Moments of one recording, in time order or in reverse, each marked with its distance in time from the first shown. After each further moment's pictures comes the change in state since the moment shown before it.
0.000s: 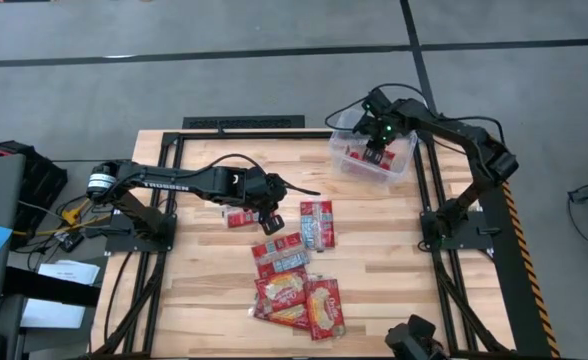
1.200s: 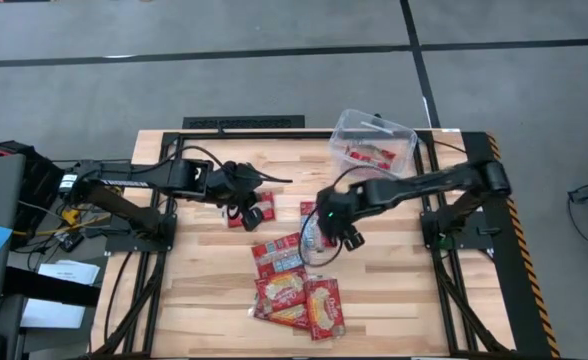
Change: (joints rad) left arm -0.051 -0.238 -0.001 -0.107 -0.021 -0.148; right arm 0.930 0.044 0.016 0.121 -0.019 -0.092
